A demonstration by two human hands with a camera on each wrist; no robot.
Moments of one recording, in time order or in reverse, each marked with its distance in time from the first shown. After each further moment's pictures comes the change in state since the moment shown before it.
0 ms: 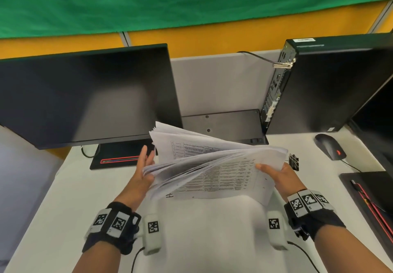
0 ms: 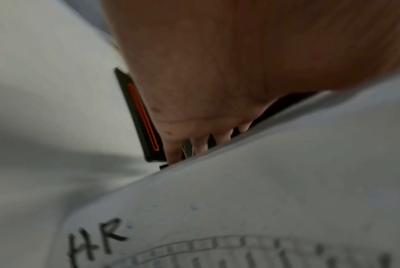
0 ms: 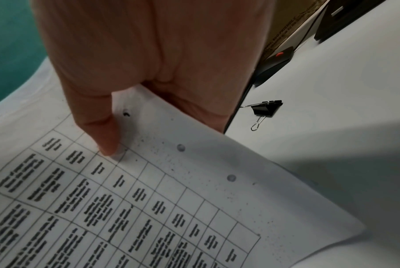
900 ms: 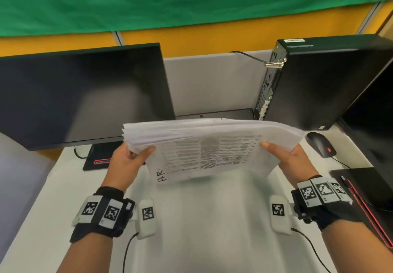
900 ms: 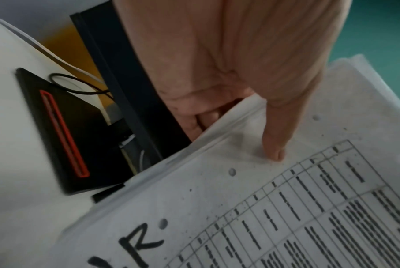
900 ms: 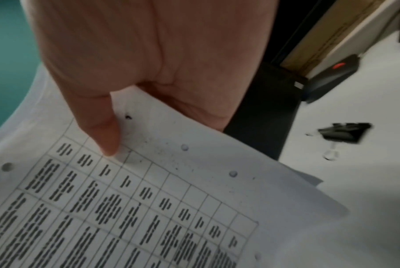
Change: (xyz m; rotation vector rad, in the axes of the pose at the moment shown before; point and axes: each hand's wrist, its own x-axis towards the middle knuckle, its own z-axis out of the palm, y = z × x) left_hand 0.009 0.044 0.000 0.136 0.280 0.256; right_hand -0.021 -0.056 -0.015 0.097 0.016 -0.292
